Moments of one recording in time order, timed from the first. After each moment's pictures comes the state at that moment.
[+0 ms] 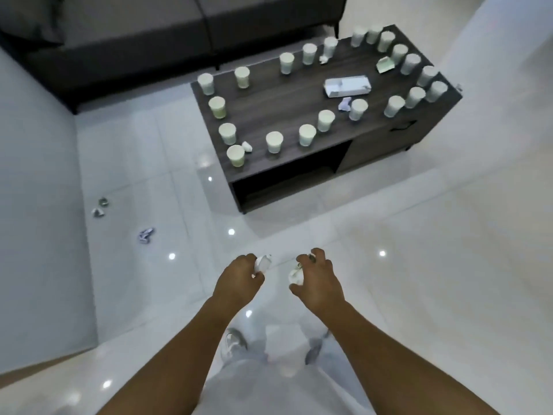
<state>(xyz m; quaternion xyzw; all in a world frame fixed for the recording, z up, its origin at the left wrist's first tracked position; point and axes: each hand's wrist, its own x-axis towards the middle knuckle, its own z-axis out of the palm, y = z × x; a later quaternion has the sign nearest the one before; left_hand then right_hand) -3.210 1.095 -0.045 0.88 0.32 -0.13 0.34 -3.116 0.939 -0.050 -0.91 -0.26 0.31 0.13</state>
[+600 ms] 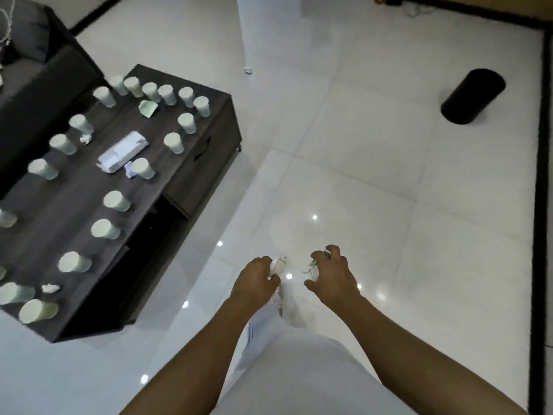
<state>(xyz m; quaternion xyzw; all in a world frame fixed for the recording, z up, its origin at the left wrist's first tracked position) -2.887 0.731 -0.045 0.92 0.00 -0.25 0.30 -2.912 0.549 -0.048 -0.94 0.09 0.22 0.23</state>
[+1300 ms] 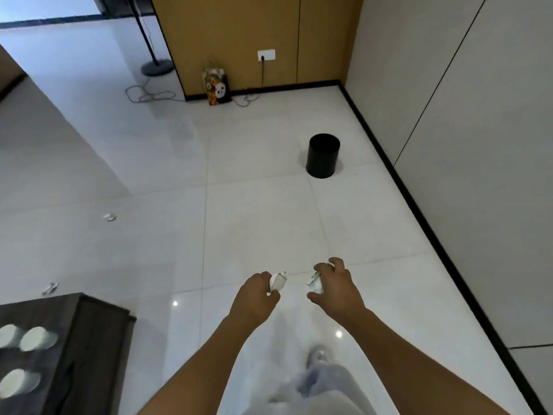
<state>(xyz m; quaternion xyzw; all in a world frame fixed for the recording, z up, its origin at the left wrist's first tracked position) -2.512 0.358 0.011 0.88 -0.30 -0.26 0.25 -2.635 0.207 0.005 -0.89 0.34 0.06 0.30</state>
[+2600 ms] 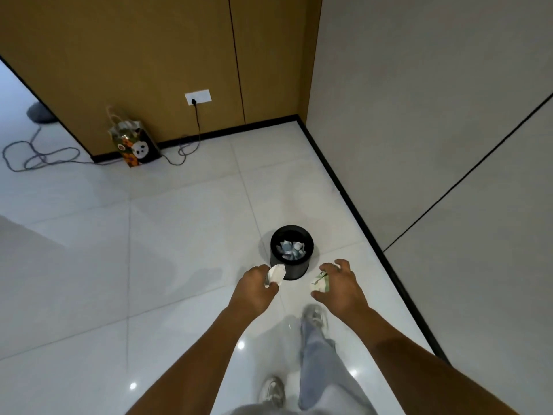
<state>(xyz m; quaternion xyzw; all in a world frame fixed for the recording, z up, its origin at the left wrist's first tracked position) -1.966 -0.355 -0.003 0.85 -0.37 -0.30 0.25 -2.129 -0.482 -0.011 -0.82 0.47 0.05 0.32</state>
